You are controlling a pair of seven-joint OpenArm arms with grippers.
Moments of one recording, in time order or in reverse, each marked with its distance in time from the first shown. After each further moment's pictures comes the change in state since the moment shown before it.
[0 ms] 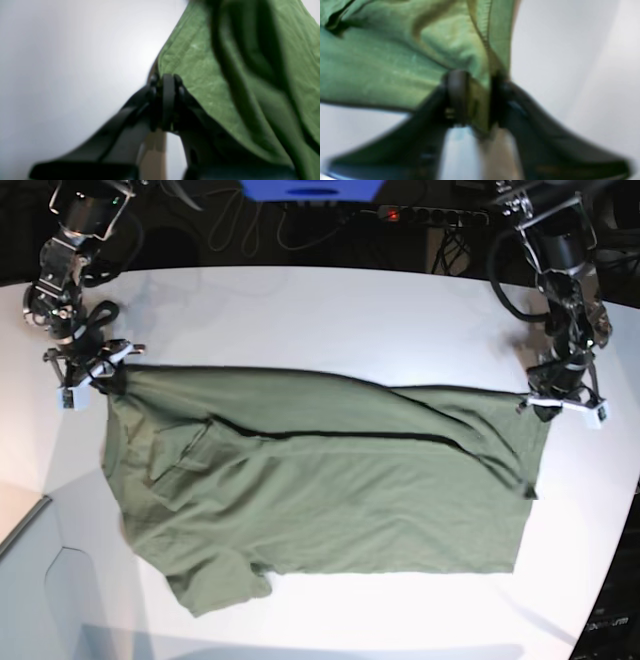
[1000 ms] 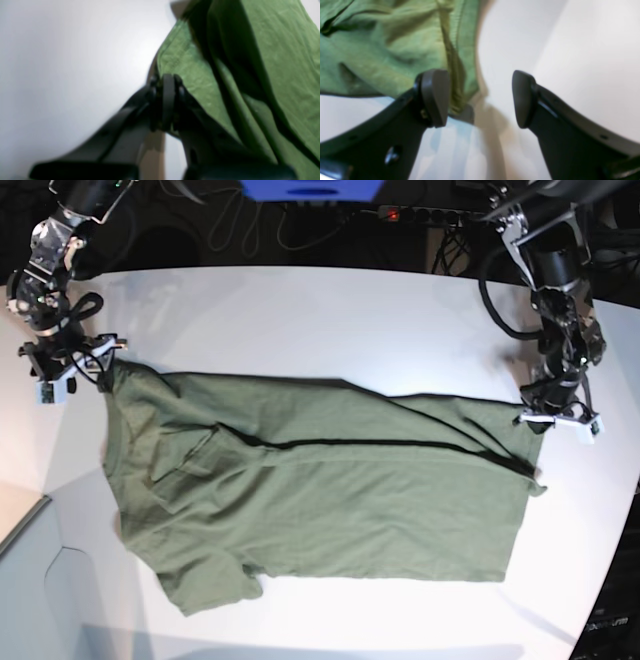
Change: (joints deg) left arm -4.2 1.6 -0.1 -1.3 1.2 1.5 1.8; right arm -4.5 -2.9 4.2 13.6 -1.6 0.1 -3.0
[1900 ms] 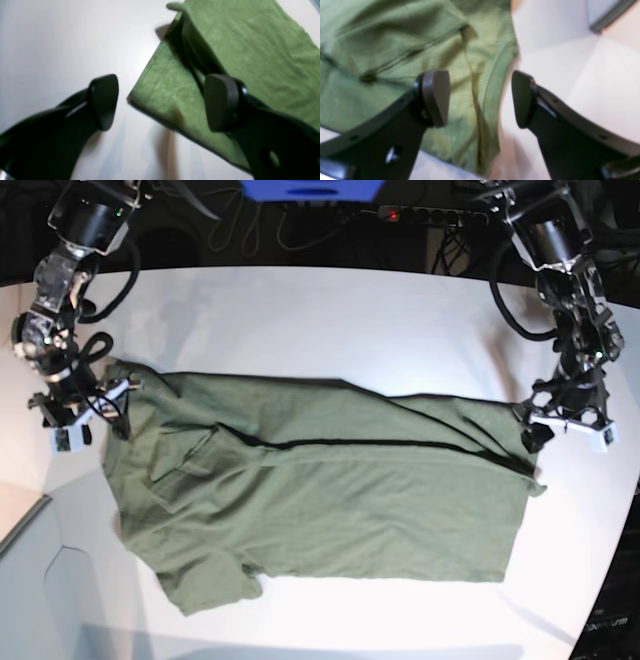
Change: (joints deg) left arm 5.2 2.1 -0.5 18.2 0.2 0.3 9.7; right arm 5.2 0.5 -6.8 2.0 0.0 0.0 0.1
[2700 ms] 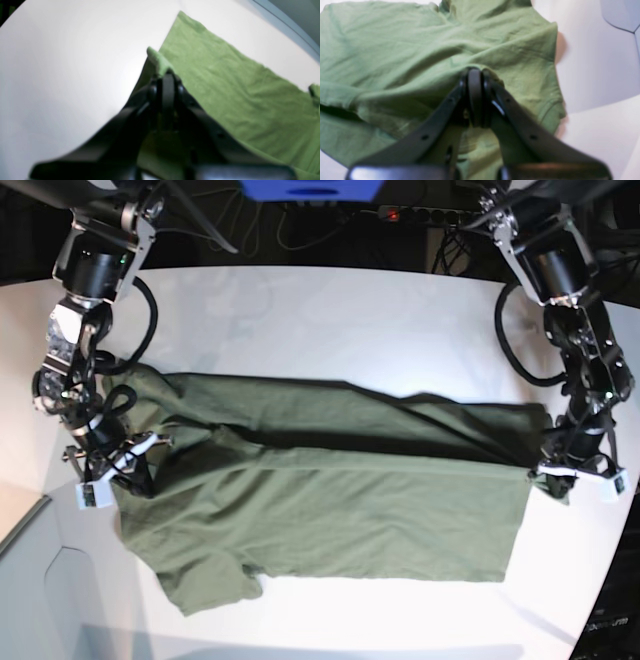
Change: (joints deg) left arm -6.5 0.1 0.6 2.8 -0.2 -0.3 0.5; right arm 10.6 1.0 -7.3 -9.6 7.8 0.0 -0.3
